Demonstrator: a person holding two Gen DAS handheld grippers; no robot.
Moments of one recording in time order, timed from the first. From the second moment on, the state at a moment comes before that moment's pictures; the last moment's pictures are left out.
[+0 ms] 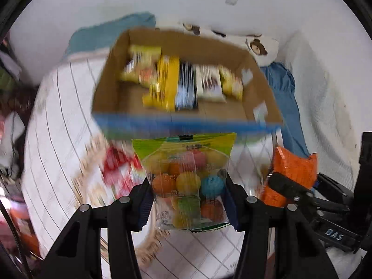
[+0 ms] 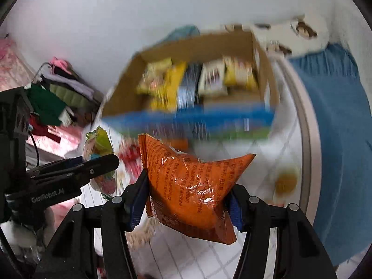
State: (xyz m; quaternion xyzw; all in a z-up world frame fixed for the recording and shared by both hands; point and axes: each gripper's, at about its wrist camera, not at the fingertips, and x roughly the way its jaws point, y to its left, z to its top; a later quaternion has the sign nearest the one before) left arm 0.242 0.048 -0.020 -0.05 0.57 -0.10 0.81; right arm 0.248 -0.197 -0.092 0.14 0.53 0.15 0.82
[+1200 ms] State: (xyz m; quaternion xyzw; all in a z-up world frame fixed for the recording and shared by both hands) left arm 0.403 0.090 -0.102 -0.02 0.70 -0.01 0.71; right arm 0.441 -0.131 -0.191 0.16 0.65 0.16 0.73
